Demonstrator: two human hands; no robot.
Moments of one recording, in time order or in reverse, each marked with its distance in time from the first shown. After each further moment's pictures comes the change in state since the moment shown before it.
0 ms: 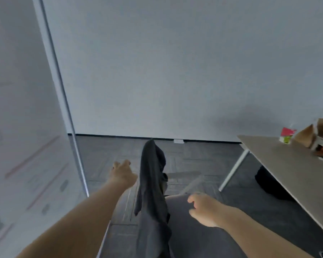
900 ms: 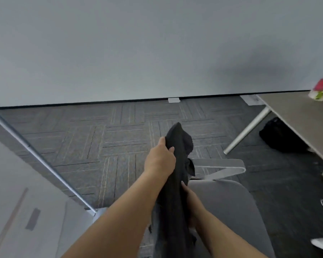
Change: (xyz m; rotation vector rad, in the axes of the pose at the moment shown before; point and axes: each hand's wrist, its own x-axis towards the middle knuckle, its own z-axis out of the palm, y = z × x) left_hand 0.271 0.064 0.060 -0.258 -0.199 0.129; right_hand 0.337 -0.083 0.047 1.704 -0.058 0.545
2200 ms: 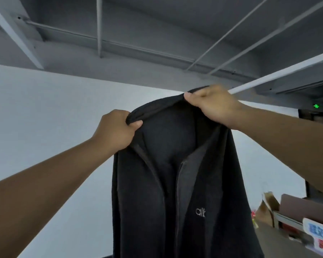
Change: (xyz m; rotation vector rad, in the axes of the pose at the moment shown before) left_hand -0.190 0.334 -0.310 -0.036 0.642 0.947; right_hand -0.580 -0.312 0.036 -0.966 0.555 -1.914
